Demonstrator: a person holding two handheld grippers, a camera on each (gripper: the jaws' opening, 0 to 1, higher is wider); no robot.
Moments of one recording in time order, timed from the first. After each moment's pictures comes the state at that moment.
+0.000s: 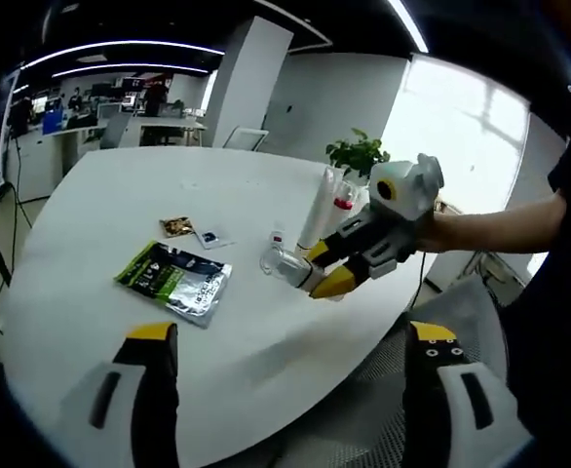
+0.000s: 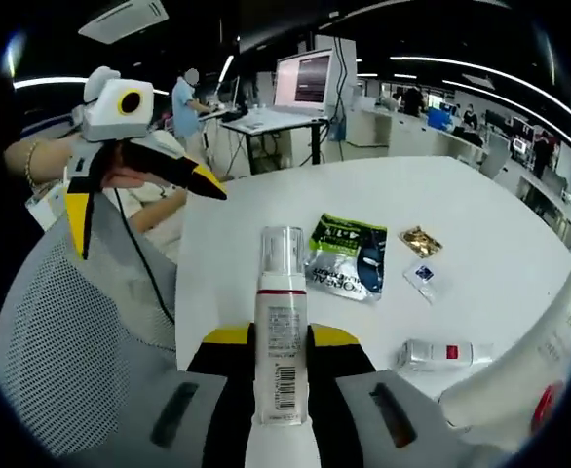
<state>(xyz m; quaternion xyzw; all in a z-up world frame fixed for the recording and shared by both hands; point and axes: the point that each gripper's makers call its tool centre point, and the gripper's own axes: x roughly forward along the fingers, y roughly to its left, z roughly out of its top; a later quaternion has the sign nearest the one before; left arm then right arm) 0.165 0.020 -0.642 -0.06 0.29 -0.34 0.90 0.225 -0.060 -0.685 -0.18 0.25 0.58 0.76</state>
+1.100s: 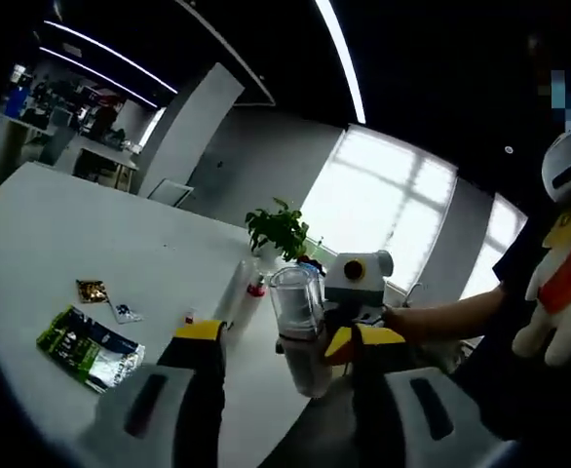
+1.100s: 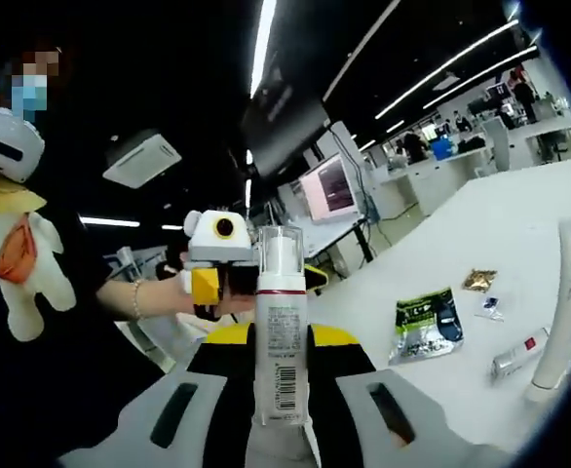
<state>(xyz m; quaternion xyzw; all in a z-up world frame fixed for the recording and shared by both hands) 0.177 -0.028 -0.542 -0.21 0.14 -0.50 0.83 0.166 -0.038 -0.570 0.15 0.16 0.65 0.73</state>
